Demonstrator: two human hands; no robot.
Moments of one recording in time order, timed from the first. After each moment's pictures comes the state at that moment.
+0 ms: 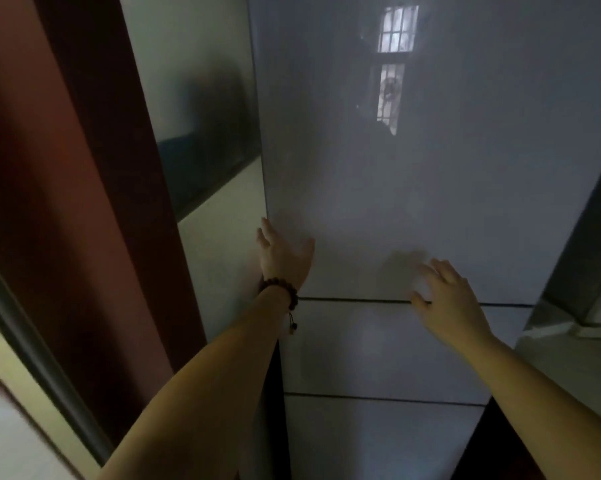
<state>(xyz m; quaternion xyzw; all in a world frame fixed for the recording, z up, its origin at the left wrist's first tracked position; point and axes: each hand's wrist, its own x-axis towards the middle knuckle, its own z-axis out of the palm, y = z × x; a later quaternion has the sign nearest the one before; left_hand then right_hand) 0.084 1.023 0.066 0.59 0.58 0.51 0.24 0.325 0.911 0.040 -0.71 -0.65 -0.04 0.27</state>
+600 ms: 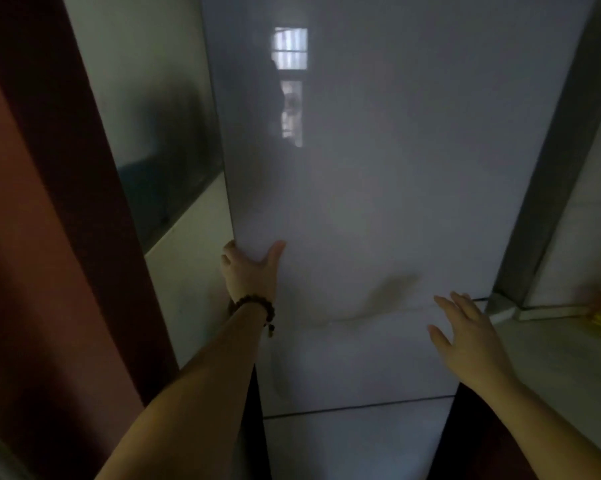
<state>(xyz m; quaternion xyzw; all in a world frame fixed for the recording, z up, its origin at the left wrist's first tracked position) 0.076 1.034 0.070 0.52 0.55 0.60 0.24 0.346 0.849 0.022 -0.78 -0.56 -0.04 0.28</state>
